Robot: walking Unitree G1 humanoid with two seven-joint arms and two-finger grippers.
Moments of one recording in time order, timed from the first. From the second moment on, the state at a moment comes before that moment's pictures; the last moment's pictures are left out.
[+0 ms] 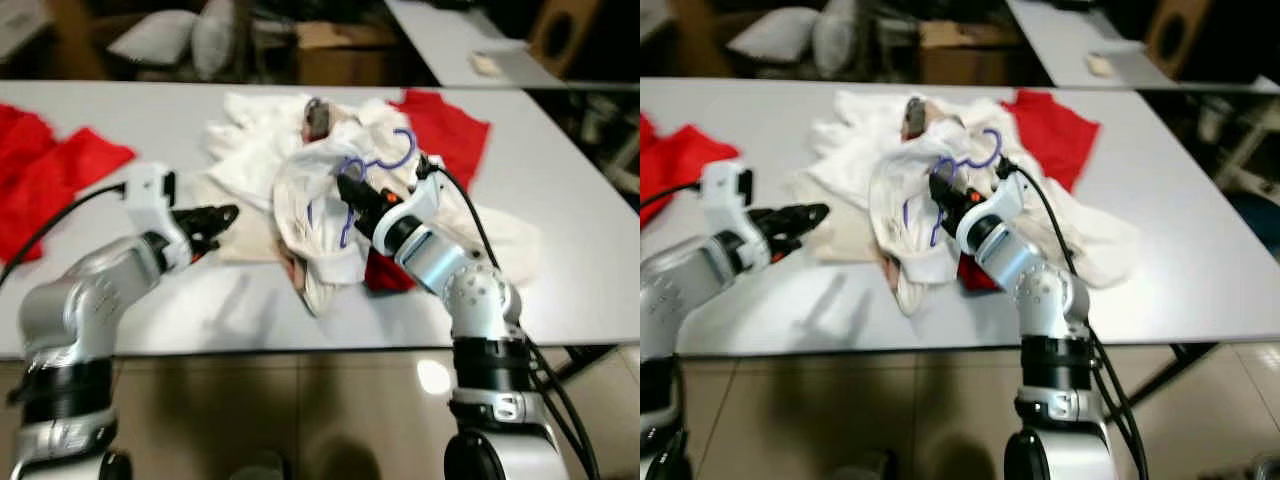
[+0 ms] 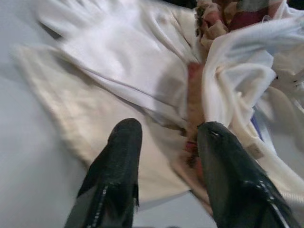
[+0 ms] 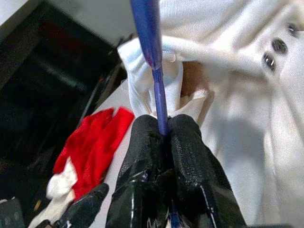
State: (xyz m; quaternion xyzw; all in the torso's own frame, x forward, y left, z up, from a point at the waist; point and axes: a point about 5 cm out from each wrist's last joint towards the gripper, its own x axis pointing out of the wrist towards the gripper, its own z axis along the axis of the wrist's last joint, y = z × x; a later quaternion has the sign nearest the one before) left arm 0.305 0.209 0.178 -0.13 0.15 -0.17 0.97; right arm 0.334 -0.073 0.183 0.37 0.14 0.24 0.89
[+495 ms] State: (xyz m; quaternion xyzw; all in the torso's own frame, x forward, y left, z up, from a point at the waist) left arm 0.231 0.171 0.152 -0.01 0.16 -0.24 0.96; right arm 0.273 -0.105 0.166 0.28 0.19 0.32 0.89
